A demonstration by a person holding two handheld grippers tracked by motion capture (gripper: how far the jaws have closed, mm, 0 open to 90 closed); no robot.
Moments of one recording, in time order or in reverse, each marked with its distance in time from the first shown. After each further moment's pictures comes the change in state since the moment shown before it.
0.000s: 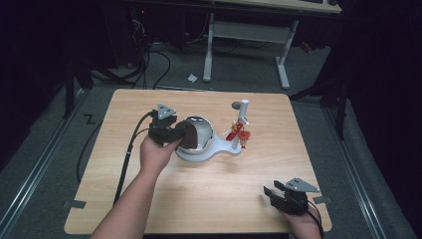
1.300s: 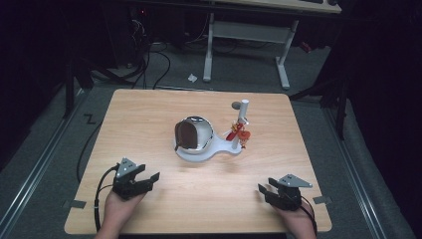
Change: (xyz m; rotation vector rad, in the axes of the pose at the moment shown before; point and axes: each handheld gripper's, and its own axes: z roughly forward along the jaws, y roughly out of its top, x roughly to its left) left arm 0.035 -0.165 -0.073 0.095 -0.052 -0.054; right arm 0.004 0.006 0.019 0.009 0.025 -0.016
